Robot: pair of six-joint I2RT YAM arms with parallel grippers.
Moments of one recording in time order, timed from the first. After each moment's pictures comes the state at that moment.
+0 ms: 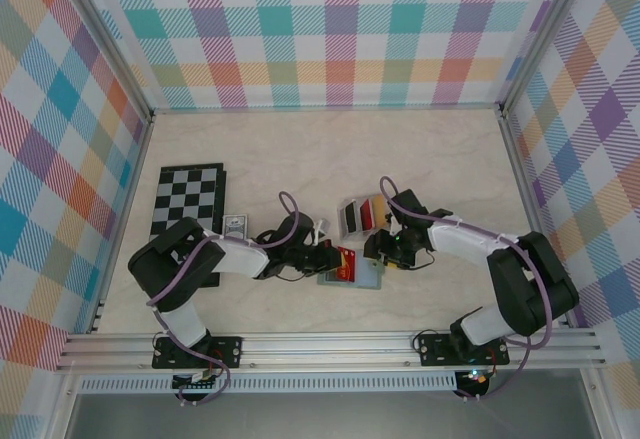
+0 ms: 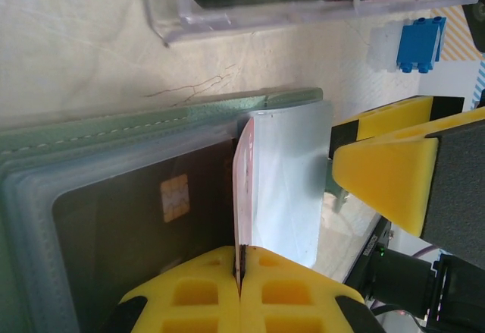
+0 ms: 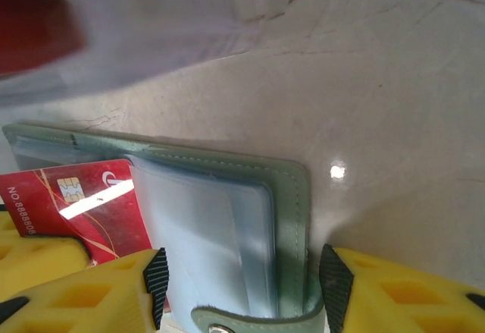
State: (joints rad) left arm -0.80 1.73 0.62 0.39 0.49 -1.02; right arm 0.50 1.47 0.70 -0.50 -0.37 0.70
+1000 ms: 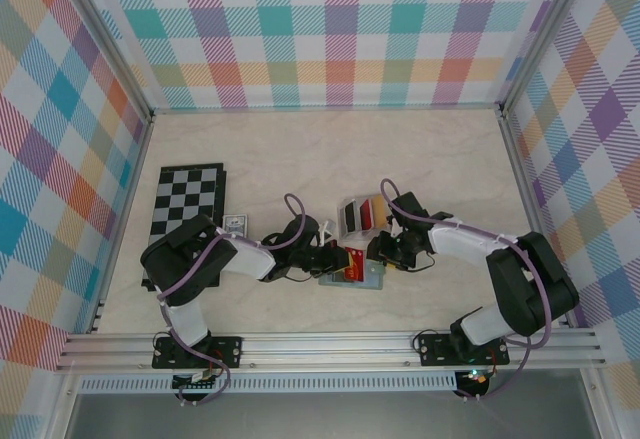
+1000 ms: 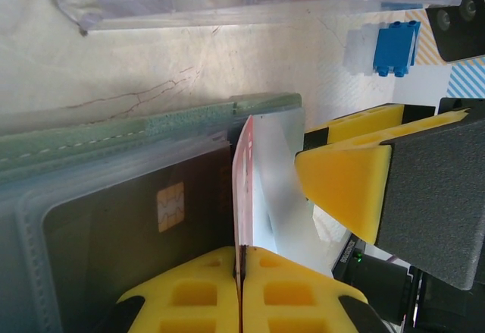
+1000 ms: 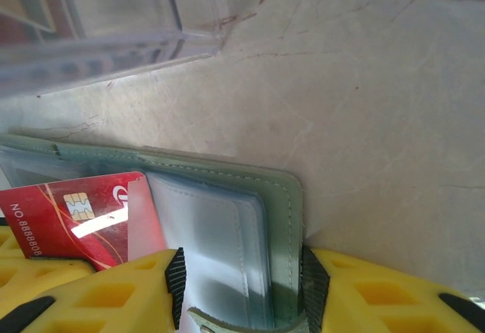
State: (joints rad) left arm -0.83 1.79 0.63 0.51 0.51 -1.10; right arm 0.50 1.47 0.67 -0.46 -0.36 0.71
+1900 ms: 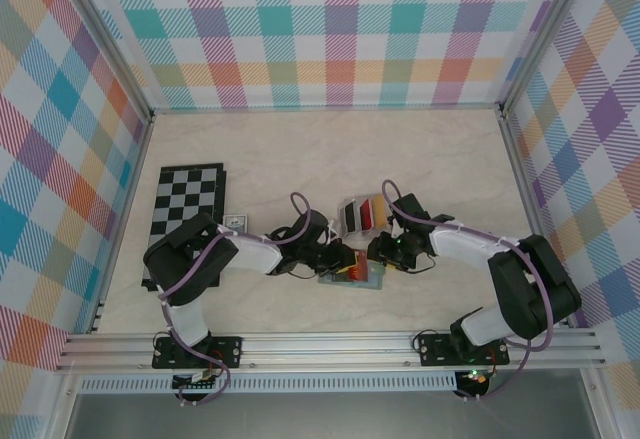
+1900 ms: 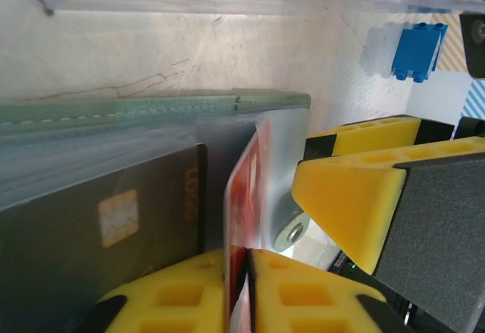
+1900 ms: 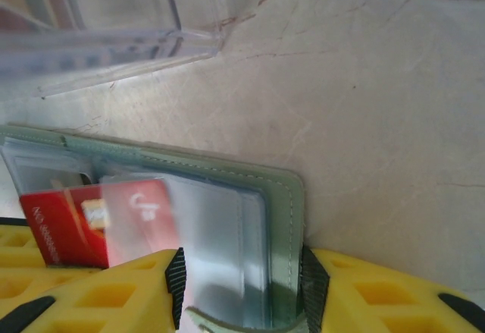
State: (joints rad) left arm -0.85 1.80 0.74 0.34 0.50 -1.15; right arm 0.50 1.45 0.65 -0.44 -0.35 0.73
